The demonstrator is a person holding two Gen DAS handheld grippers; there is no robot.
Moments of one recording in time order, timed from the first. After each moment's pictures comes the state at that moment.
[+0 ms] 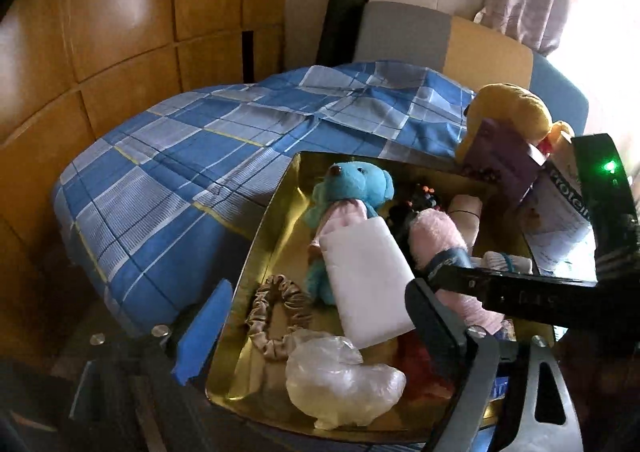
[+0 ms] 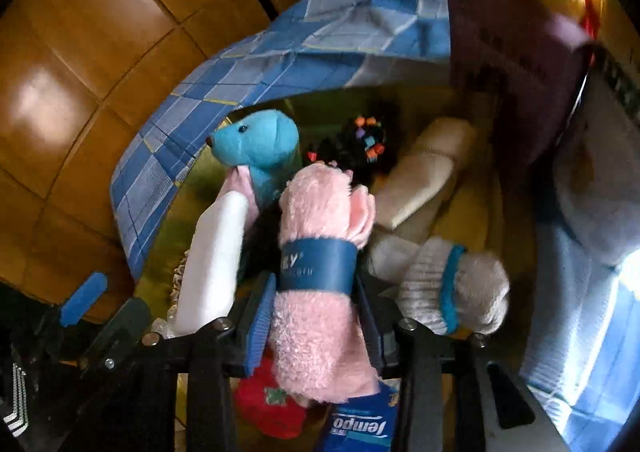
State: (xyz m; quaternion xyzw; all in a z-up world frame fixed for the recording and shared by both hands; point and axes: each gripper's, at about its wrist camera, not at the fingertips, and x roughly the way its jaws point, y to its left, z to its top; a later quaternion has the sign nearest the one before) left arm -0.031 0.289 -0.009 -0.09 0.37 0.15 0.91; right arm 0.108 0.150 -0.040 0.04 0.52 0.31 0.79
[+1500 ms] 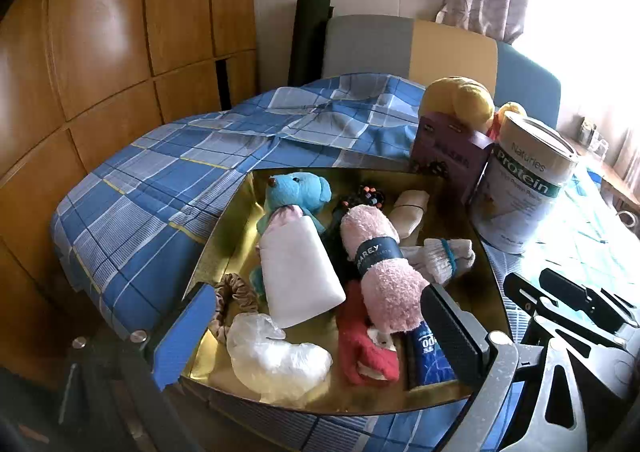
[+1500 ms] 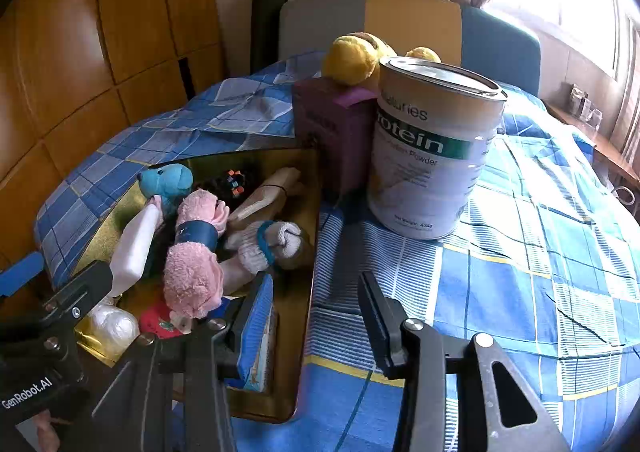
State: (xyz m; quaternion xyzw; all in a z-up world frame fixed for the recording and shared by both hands) left arm -0.047 0.221 0.007 -0.05 0.35 0.13 0.93; right arm 0.019 0.061 0.000 -0.01 0.38 0.13 0.92
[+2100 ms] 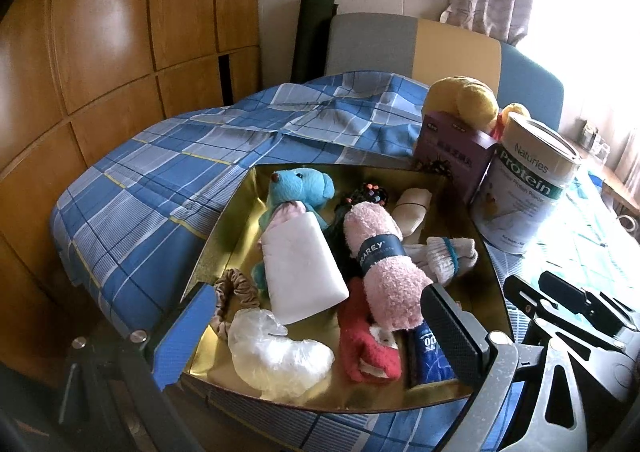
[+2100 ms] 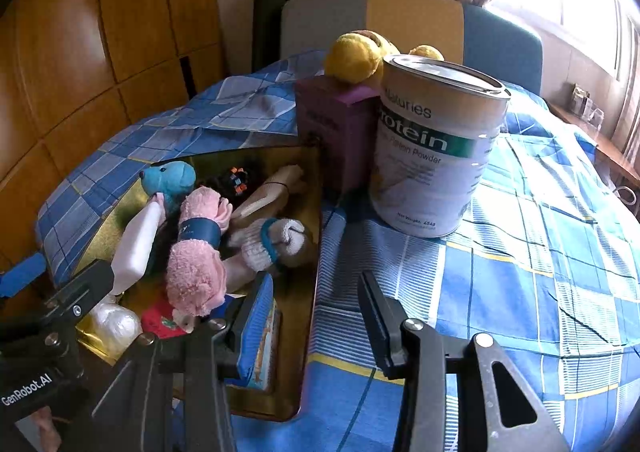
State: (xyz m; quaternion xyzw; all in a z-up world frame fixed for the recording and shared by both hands) left arm -0.046 0.223 0.005 -0.05 0.35 0.13 0.93; right arm 0.019 0.062 -0.001 -0.01 0.38 0.13 0.92
